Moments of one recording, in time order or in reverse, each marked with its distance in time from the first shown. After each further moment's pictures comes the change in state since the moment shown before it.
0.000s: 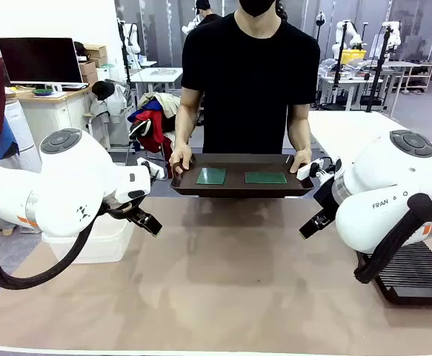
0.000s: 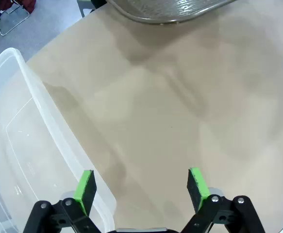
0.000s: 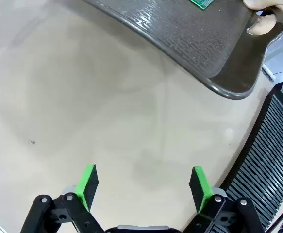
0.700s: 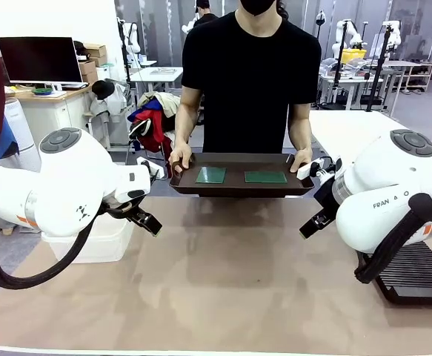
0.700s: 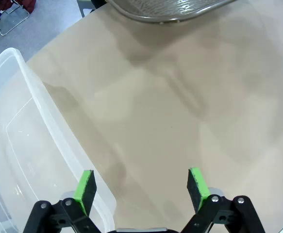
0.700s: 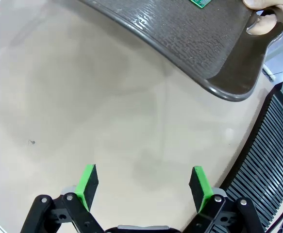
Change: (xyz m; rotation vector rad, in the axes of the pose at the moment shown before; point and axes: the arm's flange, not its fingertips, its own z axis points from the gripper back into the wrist) left arm 0.000 0.000 0.000 0.000 0.000 0.000; right arm 0.000 0.000 0.000 0.000 0.000 0.001
